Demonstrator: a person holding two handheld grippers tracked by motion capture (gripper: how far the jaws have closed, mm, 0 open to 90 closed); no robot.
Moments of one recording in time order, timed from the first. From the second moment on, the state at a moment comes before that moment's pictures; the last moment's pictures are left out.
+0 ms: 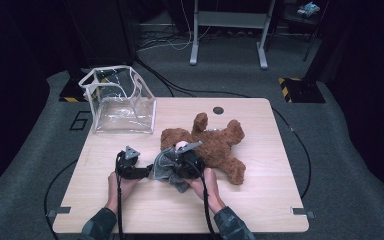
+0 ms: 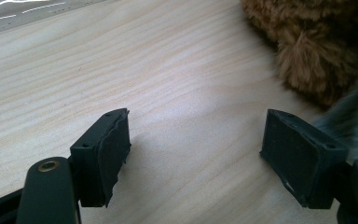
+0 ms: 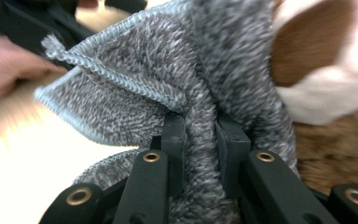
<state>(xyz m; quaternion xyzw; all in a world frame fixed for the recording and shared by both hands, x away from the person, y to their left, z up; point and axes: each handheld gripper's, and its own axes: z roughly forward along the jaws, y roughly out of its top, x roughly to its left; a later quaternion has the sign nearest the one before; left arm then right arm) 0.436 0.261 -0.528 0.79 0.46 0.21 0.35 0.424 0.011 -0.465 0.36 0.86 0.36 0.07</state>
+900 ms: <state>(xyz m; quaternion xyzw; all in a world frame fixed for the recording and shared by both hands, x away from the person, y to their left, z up) 0.437 0.261 -0.528 0.79 0.45 0.21 0.35 0.430 -0.022 -0.436 0.42 0.82 0.37 0.14</state>
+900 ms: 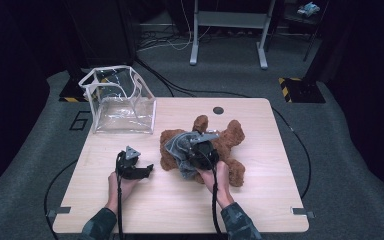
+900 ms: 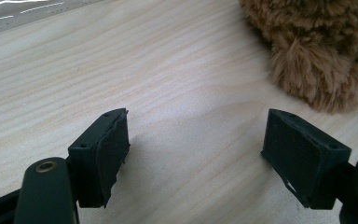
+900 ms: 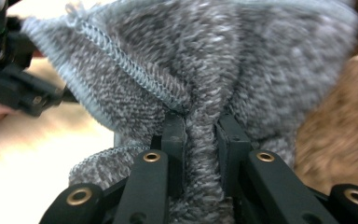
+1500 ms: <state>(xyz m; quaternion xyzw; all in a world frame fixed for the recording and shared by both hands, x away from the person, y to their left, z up) 0.436 0.259 -0.528 0.79 0.45 0.21 0.35 0.416 -0.006 -0.448 0.39 0.84 0.35 0.10</state>
